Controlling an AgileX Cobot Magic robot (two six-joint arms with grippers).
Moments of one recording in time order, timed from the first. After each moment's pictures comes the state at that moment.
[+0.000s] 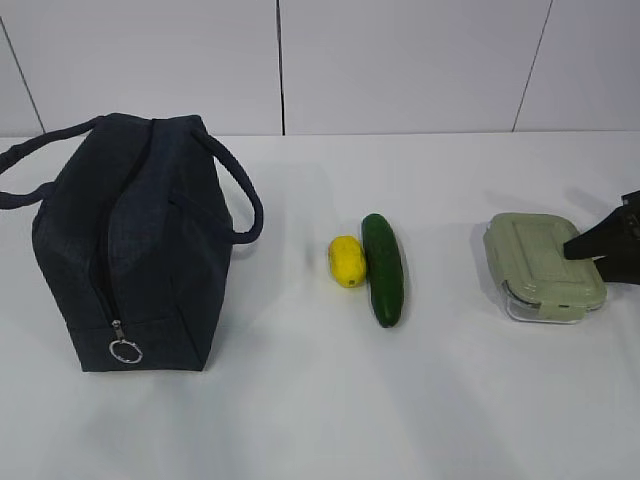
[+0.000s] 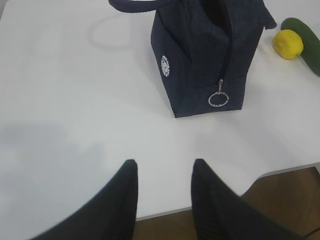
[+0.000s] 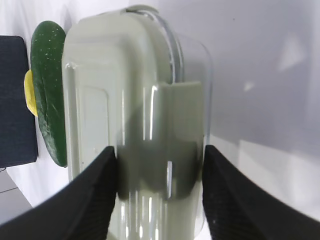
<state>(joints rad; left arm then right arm) -0.10 0.01 -0.51 -0.11 1.11 0.03 -0.50 2.22 -1.38 1.01 1.18 -0.92</state>
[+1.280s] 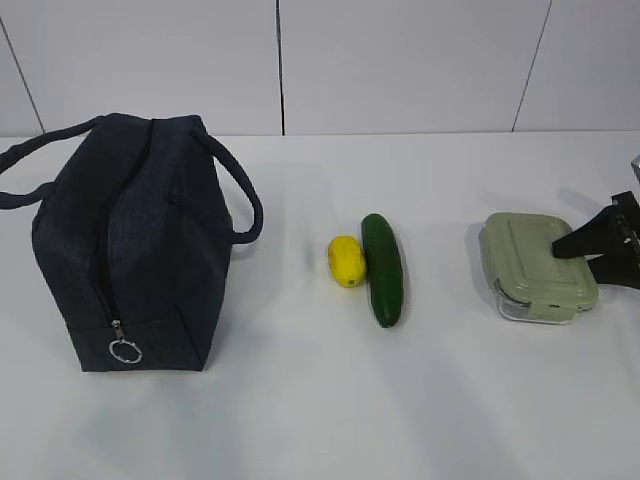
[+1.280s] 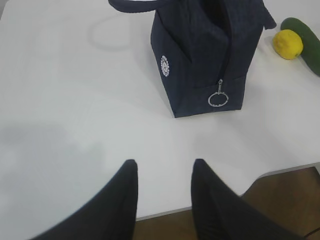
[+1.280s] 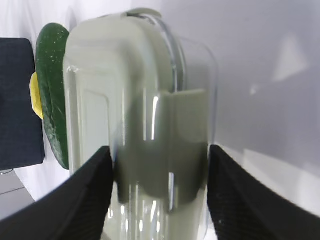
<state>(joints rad) -0.10 0.01 -0.51 -0.11 1.11 0.03 -0.48 2.24 -1.38 1.03 1.19 -0.92</state>
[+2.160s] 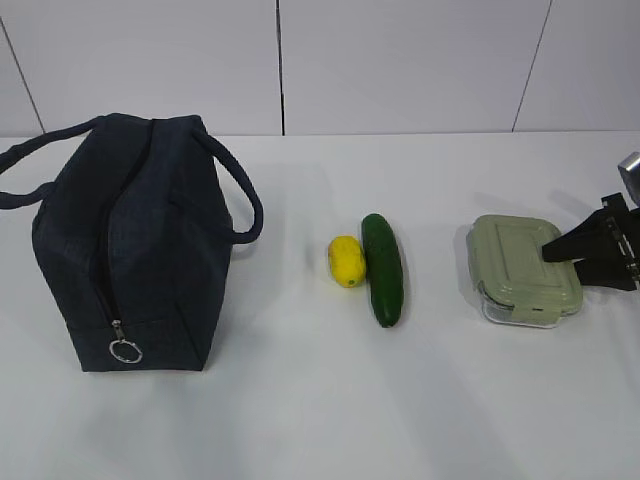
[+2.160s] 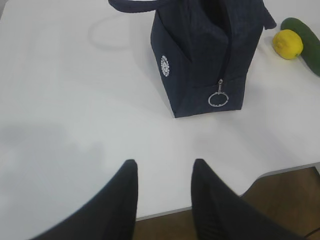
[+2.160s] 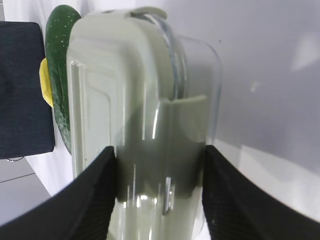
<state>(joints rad) -0.10 0.01 -0.51 -0.11 1.11 0.03 -0.46 2.25 -1.38 1.03 1.21 -0.92</state>
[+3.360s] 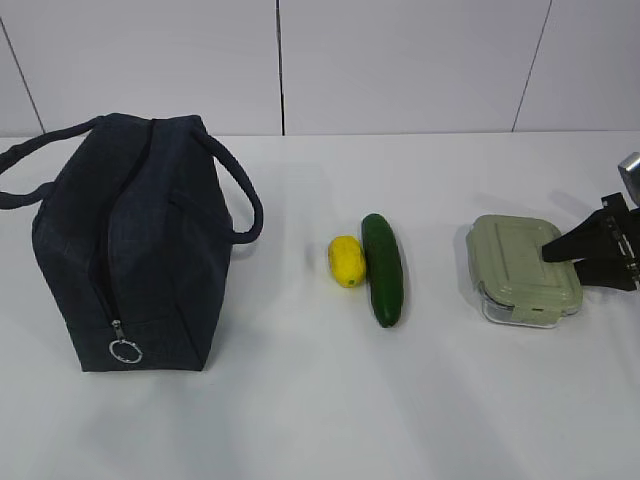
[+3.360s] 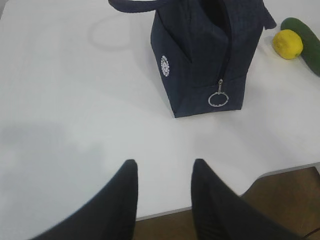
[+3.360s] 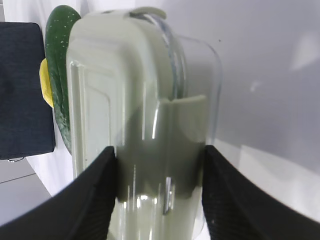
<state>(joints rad) -0.10 0.01 -0.51 -0.11 1.11 0.03 -0.46 2.25 -1.38 1.03 1.22 -0.92</state>
